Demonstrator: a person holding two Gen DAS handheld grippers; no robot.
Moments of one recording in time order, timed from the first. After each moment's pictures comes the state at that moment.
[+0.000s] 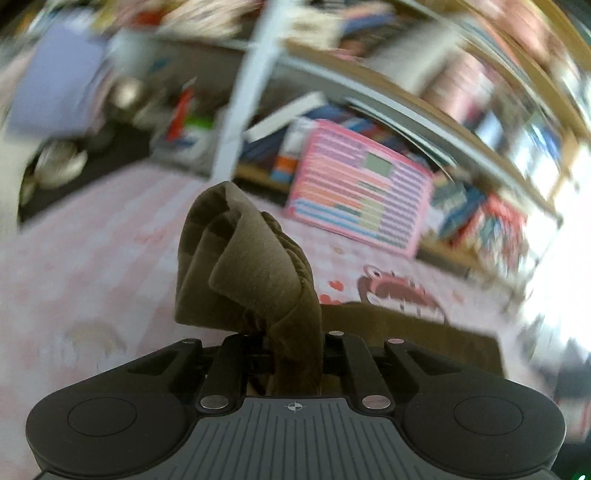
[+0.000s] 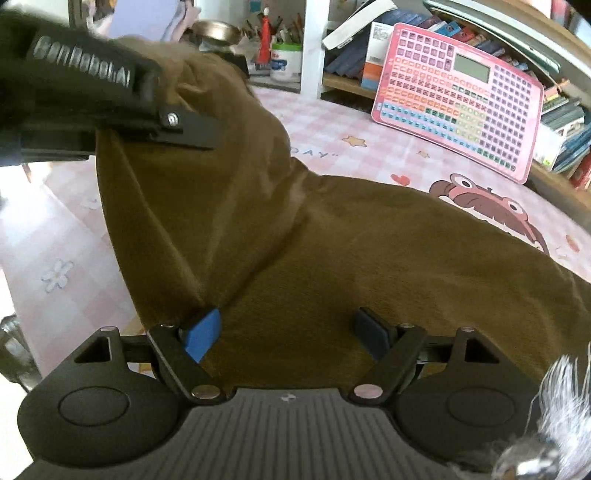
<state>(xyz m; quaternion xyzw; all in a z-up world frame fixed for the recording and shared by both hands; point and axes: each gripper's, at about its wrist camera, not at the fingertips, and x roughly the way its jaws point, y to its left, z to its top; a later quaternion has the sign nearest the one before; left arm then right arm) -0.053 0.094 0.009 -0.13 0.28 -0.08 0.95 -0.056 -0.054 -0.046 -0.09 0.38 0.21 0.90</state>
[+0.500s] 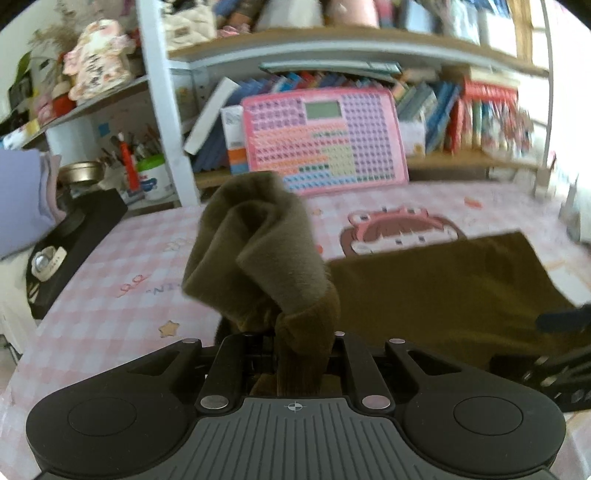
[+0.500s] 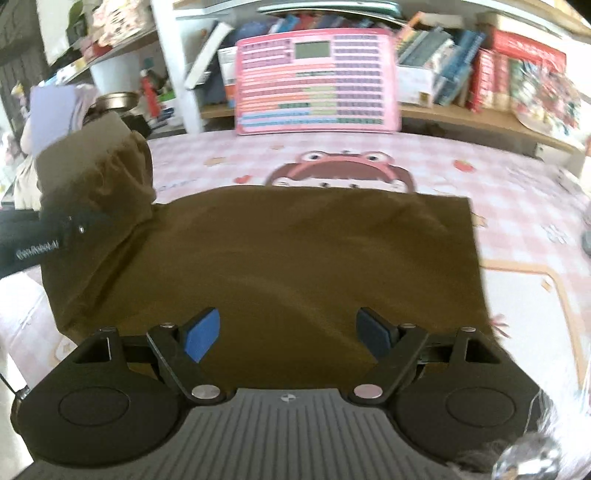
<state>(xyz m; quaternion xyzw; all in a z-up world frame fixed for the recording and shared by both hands) -0.049 -0.022 0.006 0.08 0.32 -0.05 0.94 -0.069 -0.237 -0.026 0.03 0.38 0.13 0.92</state>
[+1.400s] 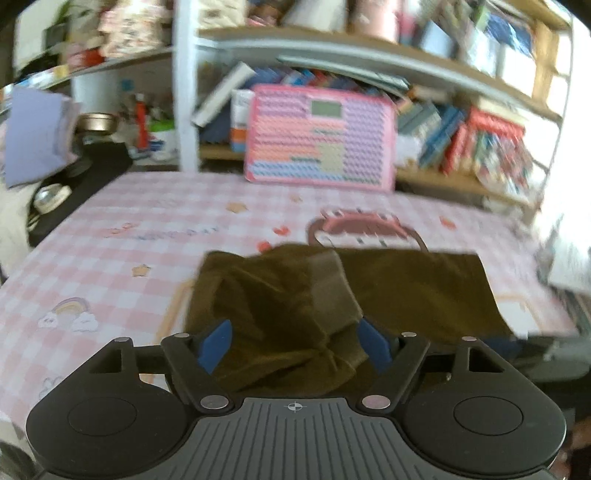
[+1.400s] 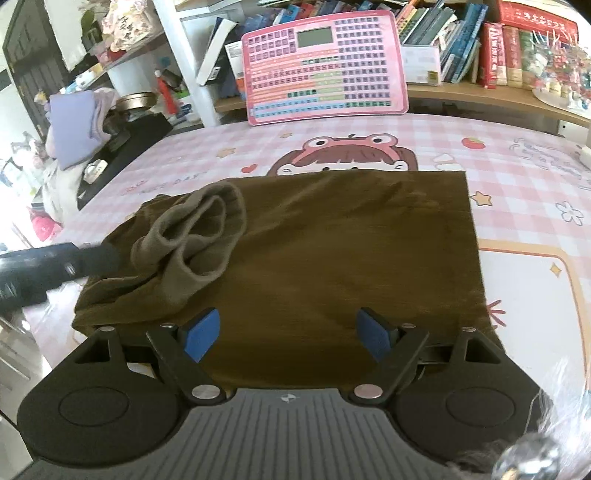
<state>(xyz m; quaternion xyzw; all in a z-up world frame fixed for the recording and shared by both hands) -0.097 -0.043 0.022 -0.04 0.33 -0.02 0.94 -0.064 -0.271 -0.031 0.07 0.40 0.19 0.90</state>
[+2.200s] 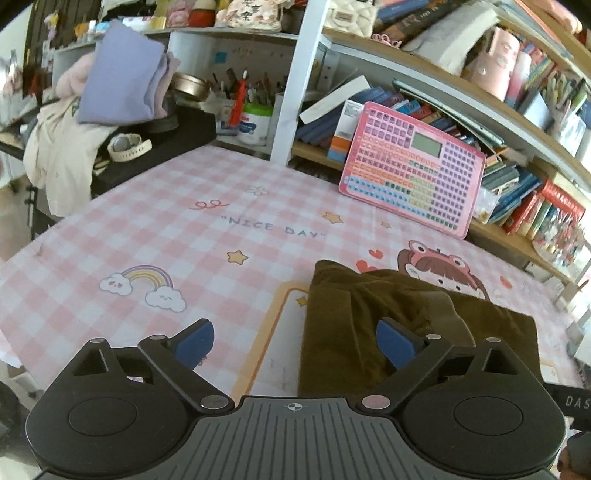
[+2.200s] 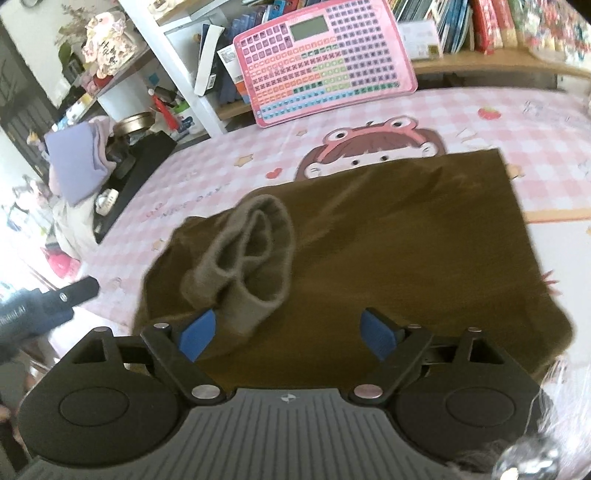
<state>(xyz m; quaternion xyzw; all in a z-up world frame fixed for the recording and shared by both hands) -0.095 0.062 0.010 -0.14 0.33 0.05 0.93 -0.049 -0.234 -0.017 0.17 0.43 0.18 0.87</state>
